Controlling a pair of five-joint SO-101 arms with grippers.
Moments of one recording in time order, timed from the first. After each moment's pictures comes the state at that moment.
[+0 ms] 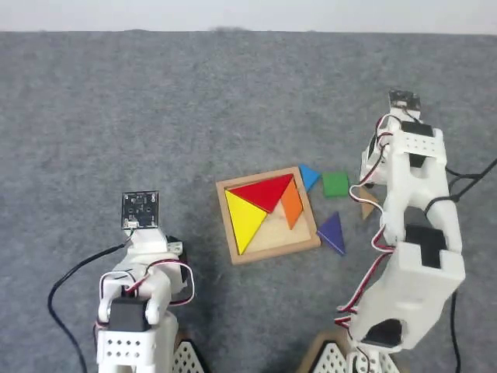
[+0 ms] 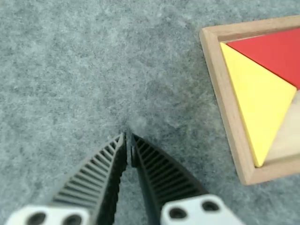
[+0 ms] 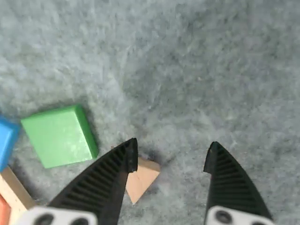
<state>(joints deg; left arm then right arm) -4.2 -103.1 97.1 72.2 11.1 6.9 19.9 4.9 65.8 0.7</state>
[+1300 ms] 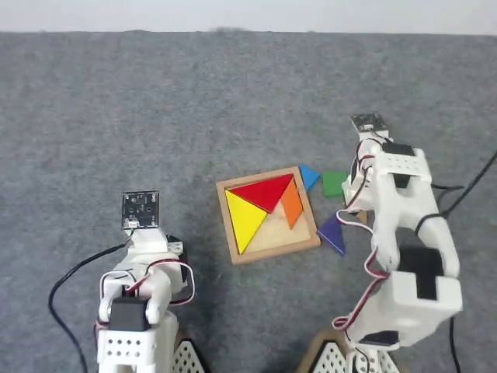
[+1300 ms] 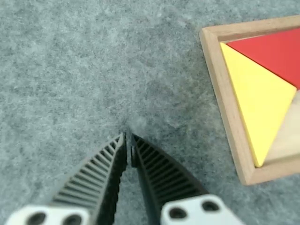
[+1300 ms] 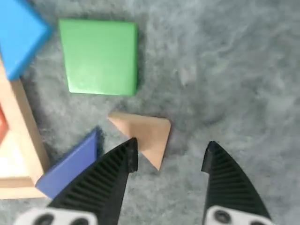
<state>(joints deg) -4.2 -103.1 97.1 72.2 11.1 2.3 9.4 23.0 64.0 12.7</state>
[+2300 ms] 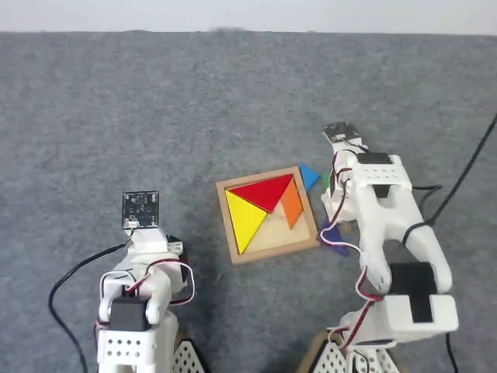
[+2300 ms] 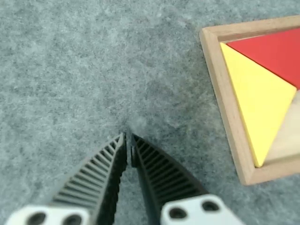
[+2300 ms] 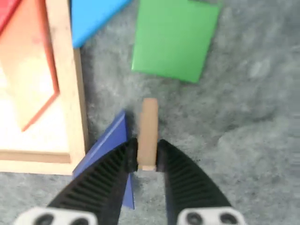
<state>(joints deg) -4.2 -103.1 97.1 72.2 11.1 -5.5 0.9 30.5 63.7 13.1</state>
